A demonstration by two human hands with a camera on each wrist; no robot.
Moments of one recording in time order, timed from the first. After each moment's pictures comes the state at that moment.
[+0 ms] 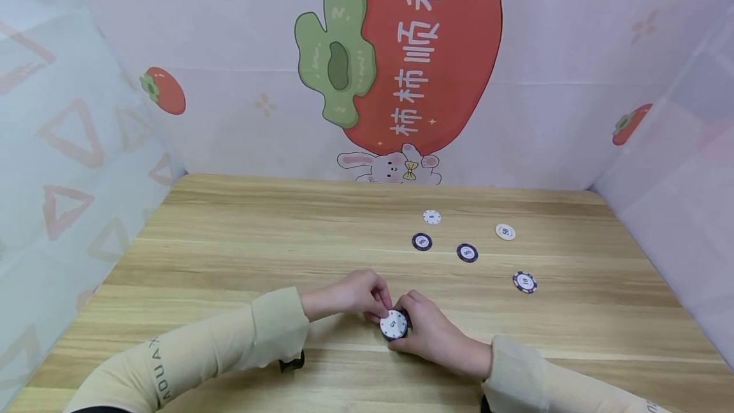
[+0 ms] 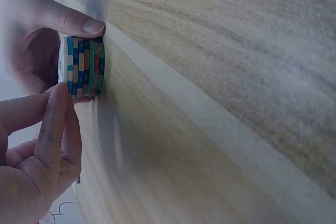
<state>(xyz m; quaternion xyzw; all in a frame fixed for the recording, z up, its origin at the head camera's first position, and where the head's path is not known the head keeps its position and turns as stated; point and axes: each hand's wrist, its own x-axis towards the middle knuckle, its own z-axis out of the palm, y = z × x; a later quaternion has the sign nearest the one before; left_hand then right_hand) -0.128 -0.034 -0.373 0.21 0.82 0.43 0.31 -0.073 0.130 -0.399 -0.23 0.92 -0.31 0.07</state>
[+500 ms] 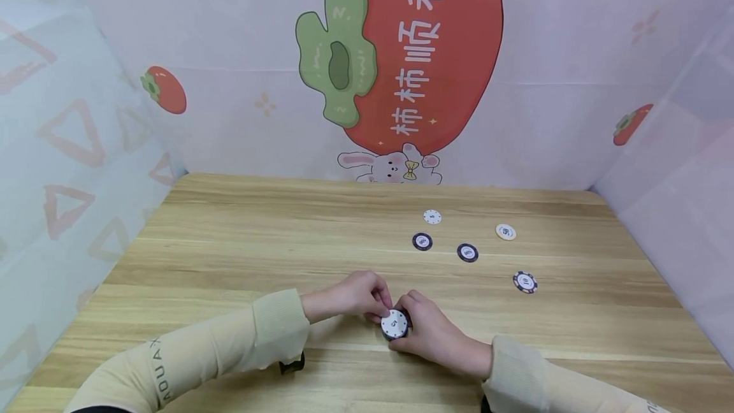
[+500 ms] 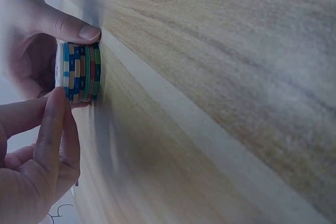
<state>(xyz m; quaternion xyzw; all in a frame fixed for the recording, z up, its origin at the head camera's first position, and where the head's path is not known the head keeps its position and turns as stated) -0.124 -0.034 -0.374 0.21 0.82 0.44 0.30 -0.072 0.129 -0.399 -0.23 0.92 -0.31 0.06</state>
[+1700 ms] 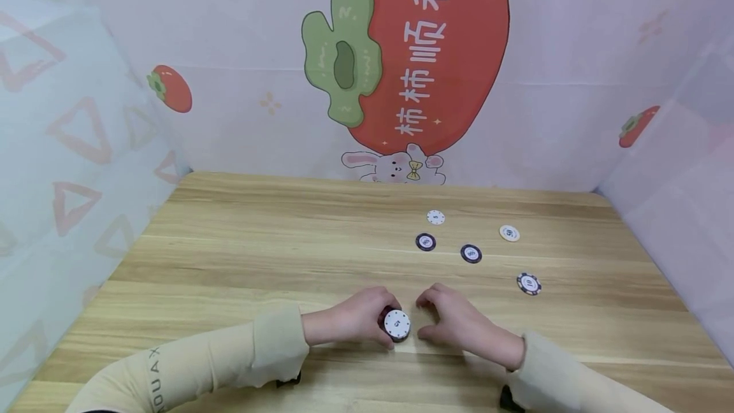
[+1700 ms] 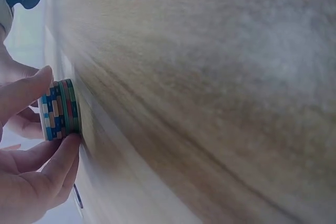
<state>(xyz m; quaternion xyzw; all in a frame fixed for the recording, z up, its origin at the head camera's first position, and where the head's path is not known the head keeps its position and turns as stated) -0.105 -0.036 -0.386 0.35 0.88 0.27 0.18 -0.081 0.157 -0.379 -0.18 0.94 -0.27 0.11</state>
